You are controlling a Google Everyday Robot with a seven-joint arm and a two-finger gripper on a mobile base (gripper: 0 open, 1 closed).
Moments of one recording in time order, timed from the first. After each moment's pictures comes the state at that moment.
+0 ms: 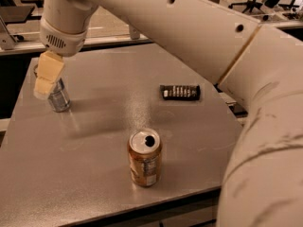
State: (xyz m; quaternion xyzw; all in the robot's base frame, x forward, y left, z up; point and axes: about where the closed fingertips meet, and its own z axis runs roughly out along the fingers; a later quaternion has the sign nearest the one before) arm 0.567 0.218 0.940 -0.65 0.72 0.11 0.23
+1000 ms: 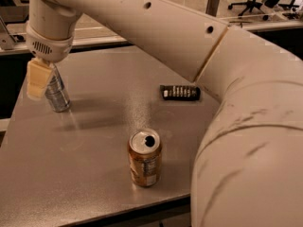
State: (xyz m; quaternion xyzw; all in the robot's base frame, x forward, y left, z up) arm 0.562 0.252 0.924 -0.66 0.71 0.13 0.21
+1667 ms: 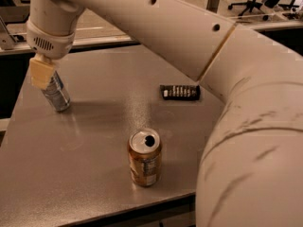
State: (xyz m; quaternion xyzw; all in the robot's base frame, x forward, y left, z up) arm 0.558 0.245 0.934 -0.67 0.70 0.13 0.21
